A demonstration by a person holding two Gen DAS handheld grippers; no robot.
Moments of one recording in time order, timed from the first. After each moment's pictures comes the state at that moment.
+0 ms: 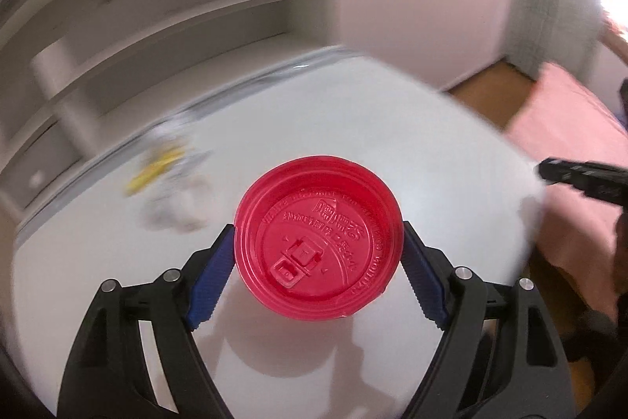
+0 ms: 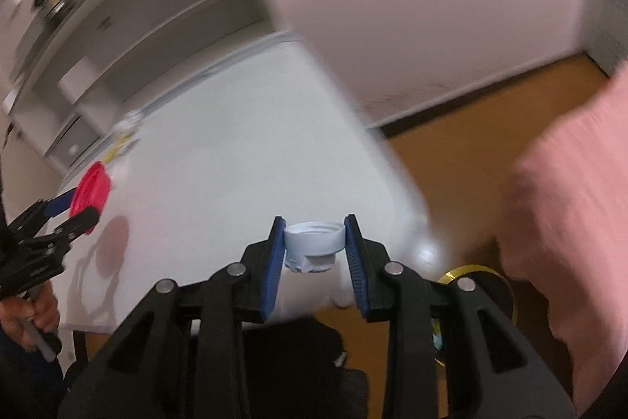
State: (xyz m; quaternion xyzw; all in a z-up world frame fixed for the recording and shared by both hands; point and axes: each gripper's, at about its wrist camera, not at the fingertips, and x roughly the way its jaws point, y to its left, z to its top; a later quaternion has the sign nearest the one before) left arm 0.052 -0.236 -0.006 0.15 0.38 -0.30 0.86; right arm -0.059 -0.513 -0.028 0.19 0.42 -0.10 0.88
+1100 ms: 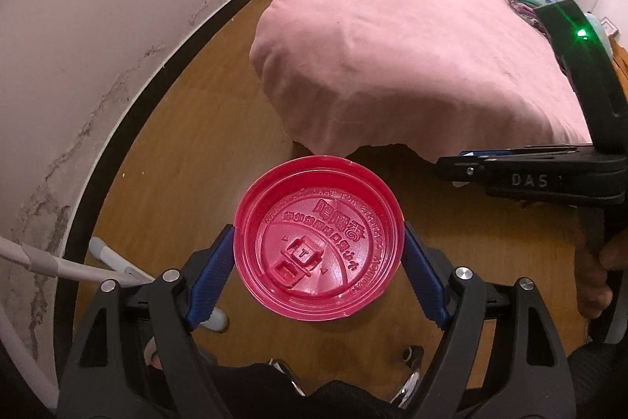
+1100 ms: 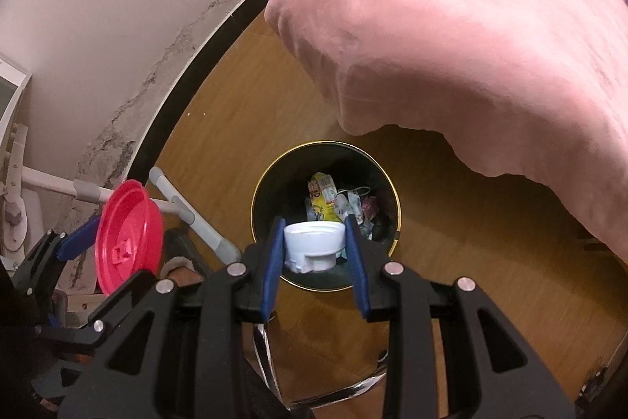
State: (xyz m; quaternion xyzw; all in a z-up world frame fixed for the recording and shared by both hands) left arm -0.090 -0.568 -0.211 0.29 0.43 -0.54 0.66; right arm -0.219 -0.715 -0.218 0.37 0.49 -0.31 0.73
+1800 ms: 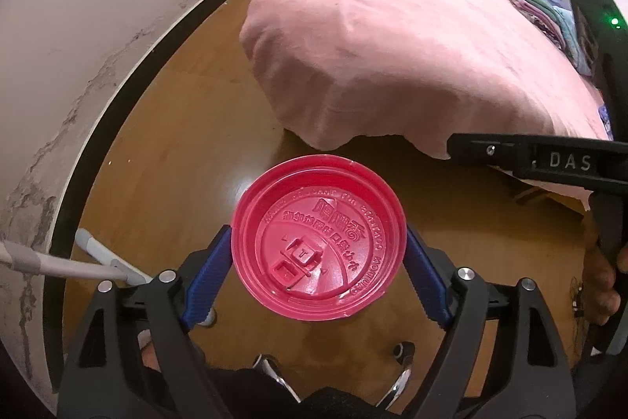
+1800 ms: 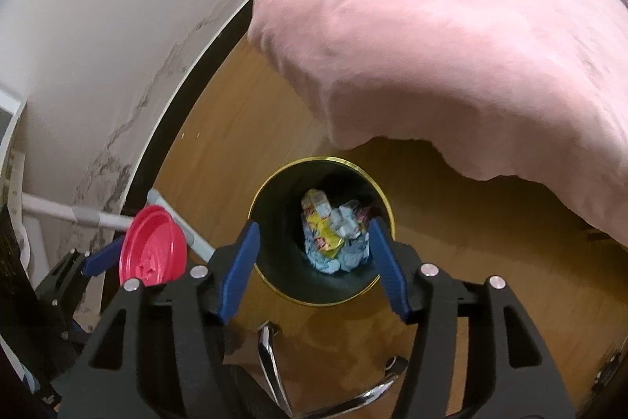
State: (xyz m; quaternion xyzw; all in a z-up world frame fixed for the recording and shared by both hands) left arm -0.088 -0.589 -0.227 0.29 0.46 -0.54 0.64; right arm -0.232 -0.724 -0.209 0.39 0.45 -0.34 0.73
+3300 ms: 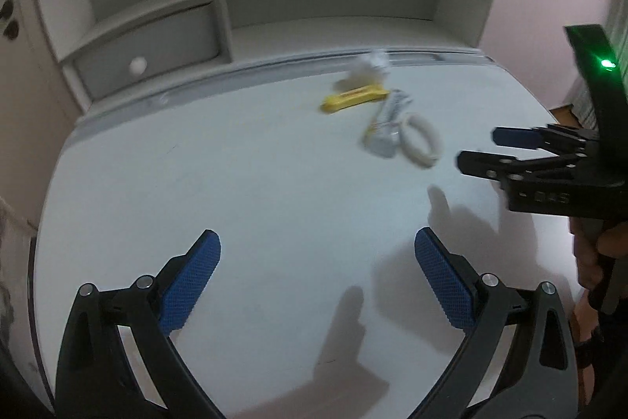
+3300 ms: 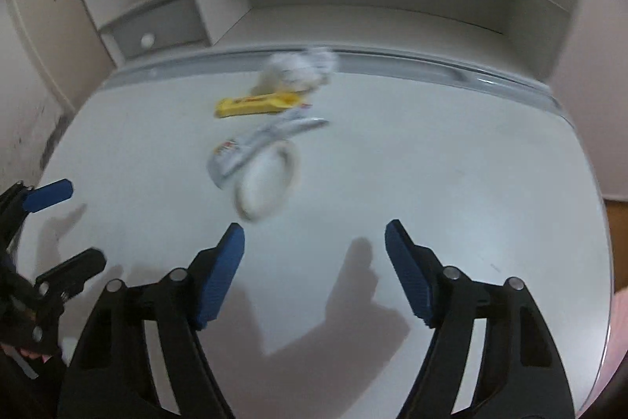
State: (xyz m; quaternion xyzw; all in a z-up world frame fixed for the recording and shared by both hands) left arm 0.115 -0.032 -0.034 0.06 0.44 -0.14 0.89; right arm 0.165 -0.249 -0.045 -0.03 0.48 0.11 0.87
